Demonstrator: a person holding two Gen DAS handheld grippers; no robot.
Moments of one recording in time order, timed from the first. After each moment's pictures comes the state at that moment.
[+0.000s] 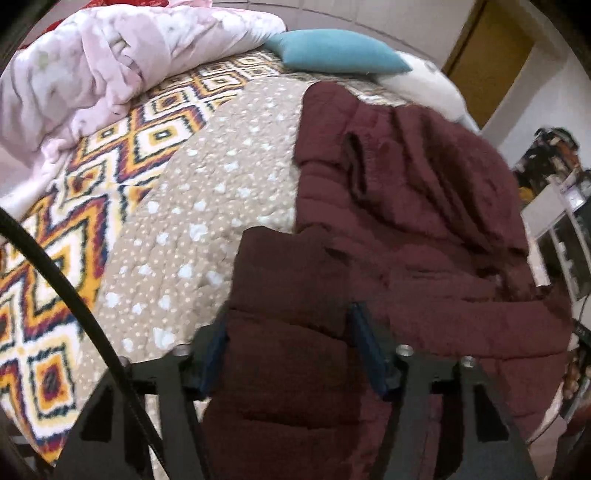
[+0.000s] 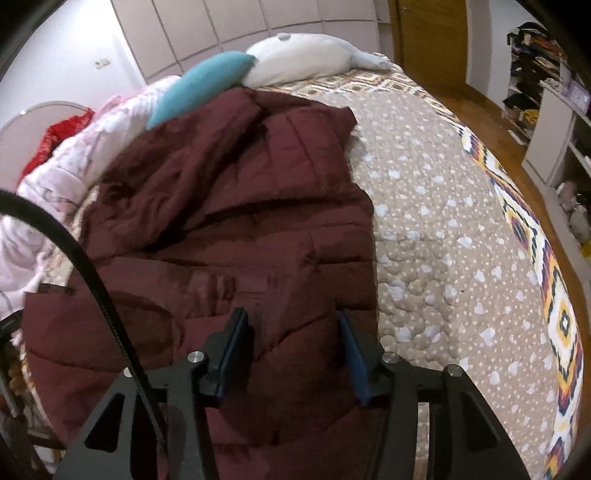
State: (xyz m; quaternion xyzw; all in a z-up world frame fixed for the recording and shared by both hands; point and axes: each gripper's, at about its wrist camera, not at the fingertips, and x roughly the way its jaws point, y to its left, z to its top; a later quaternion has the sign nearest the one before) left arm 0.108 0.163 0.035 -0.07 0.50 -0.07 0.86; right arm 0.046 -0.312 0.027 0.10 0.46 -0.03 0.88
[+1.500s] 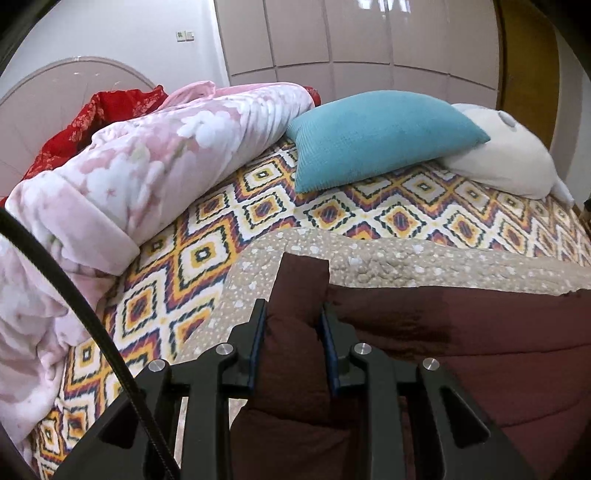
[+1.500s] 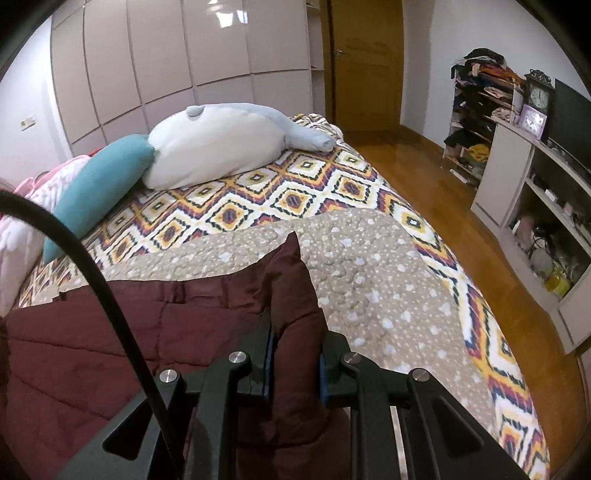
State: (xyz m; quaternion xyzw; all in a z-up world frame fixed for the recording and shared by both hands) left arm 0.439 0.048 0.082 0.04 0.39 0.08 0.92; right arm 0.321 -0.411 0.077 0.11 0.38 -0.18 0.90
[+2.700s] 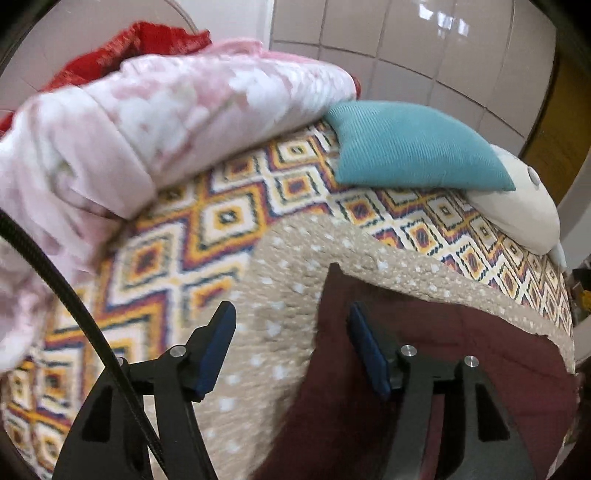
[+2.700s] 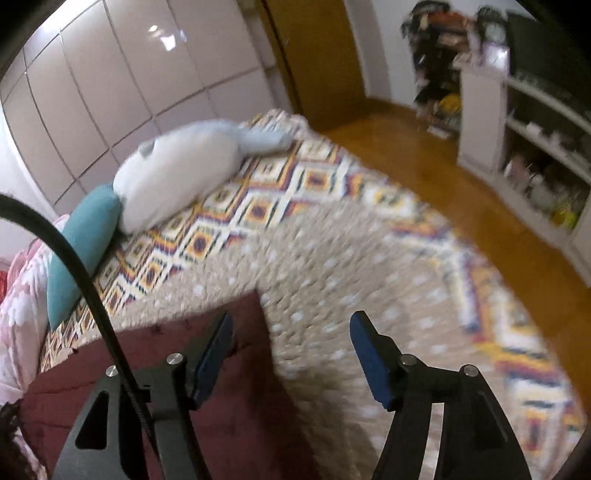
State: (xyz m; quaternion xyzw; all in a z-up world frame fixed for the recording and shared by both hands) left arm 0.422 0.125 0.107 -0.10 0.42 0.10 0.89; right arm 0.289 -0.473 0.104 0.22 0.35 -0.22 0.89
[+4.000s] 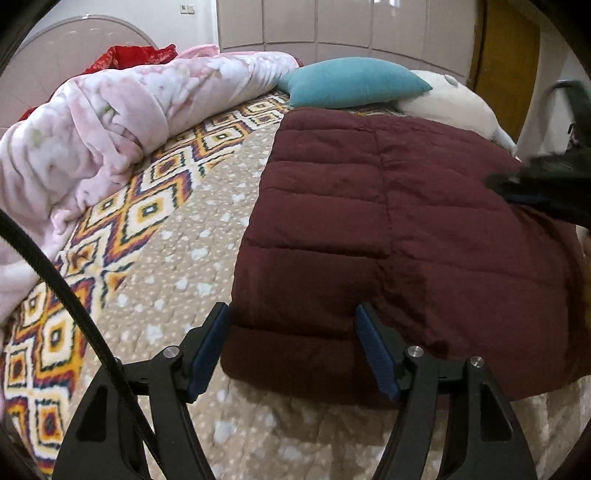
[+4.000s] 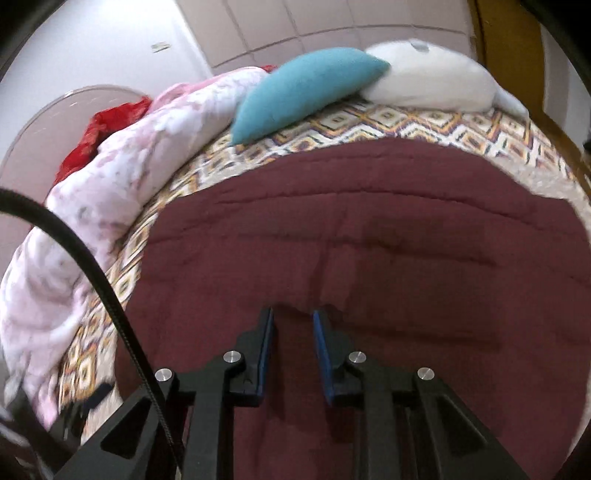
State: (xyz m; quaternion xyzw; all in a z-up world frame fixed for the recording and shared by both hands) left arm 0.187 0.081 0.030 -0.01 0.42 0.02 0.91; right arm 0.305 -0.167 0.048 0.13 0.45 0.10 0.88
